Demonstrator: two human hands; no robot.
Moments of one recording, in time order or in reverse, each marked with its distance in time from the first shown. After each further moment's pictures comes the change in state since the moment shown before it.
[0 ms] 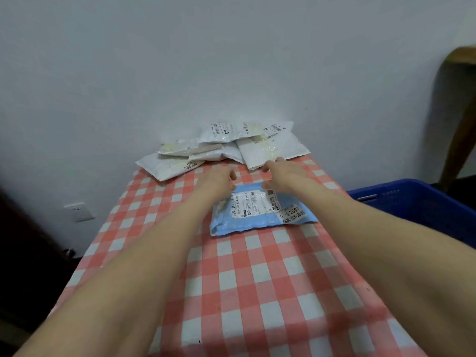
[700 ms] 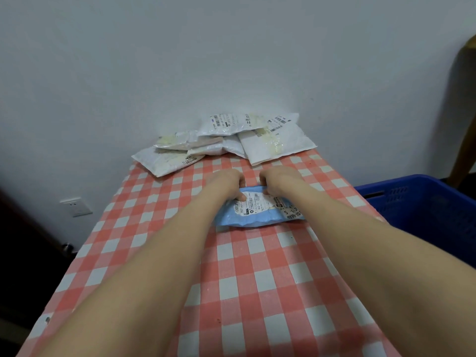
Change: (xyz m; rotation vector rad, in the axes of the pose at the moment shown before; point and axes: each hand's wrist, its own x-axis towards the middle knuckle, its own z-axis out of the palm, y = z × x) left_hand 0.013 0.013 0.010 0.139 -0.213 0.021; right_hand 0.026 -0.015 0.023 -0.175 -0.136 0.016
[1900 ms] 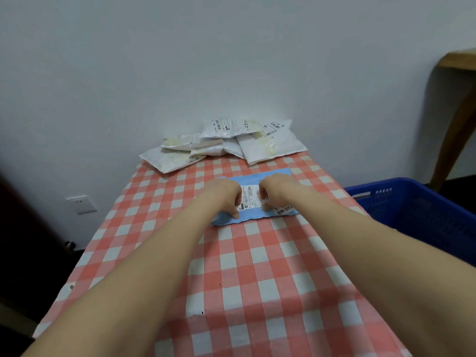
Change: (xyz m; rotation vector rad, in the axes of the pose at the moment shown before) left_hand -0.064 0.004 0.004 0.235 -0.054 0.148; right_hand -0.065 0.001 0.004 -0.057 -0.025 -0.124
